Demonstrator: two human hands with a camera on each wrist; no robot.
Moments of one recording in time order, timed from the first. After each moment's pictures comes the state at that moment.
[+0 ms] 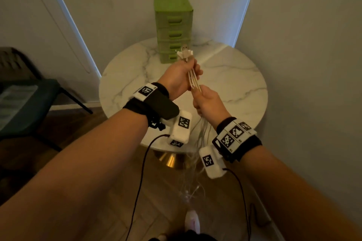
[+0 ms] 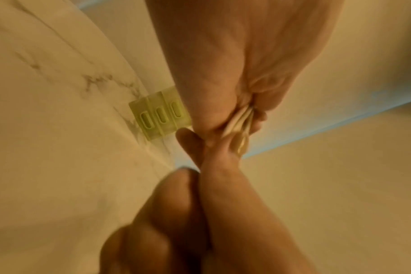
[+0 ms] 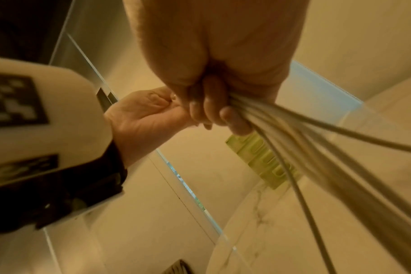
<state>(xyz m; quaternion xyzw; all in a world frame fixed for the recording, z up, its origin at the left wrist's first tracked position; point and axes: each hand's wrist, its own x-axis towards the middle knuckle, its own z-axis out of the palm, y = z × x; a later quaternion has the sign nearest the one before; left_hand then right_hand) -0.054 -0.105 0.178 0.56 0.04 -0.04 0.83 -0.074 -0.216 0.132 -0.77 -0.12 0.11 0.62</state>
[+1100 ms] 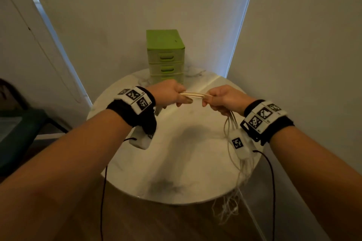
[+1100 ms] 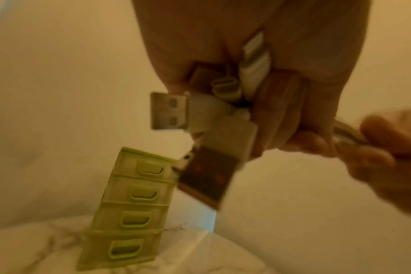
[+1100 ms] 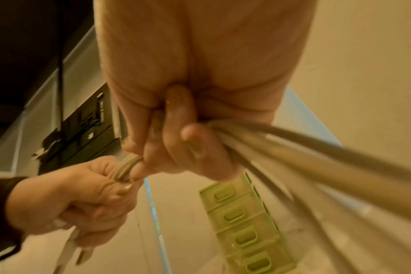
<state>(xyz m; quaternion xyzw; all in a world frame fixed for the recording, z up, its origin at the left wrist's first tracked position) 0.040 -0.061 0.214 0.96 -0.09 -0.09 0.26 0.064 -0.267 0.207 -0.83 -0.23 0.22 0.45</state>
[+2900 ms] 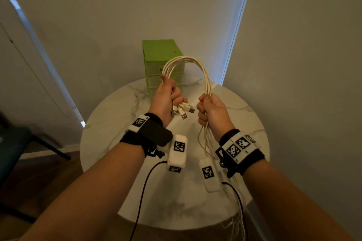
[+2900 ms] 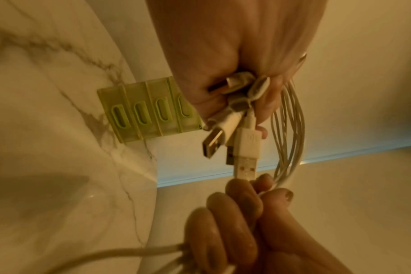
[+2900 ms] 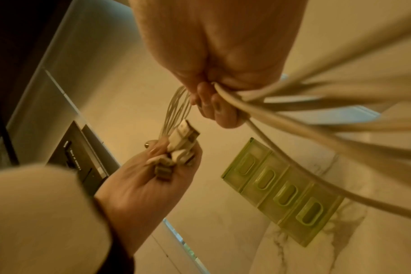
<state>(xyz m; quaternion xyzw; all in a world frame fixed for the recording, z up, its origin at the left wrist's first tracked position) 0.069 -0.049 0.187 0.47 0.00 0.02 0.88 0.055 -0.179 0.178 -0.64 -0.05 0.05 0.77</state>
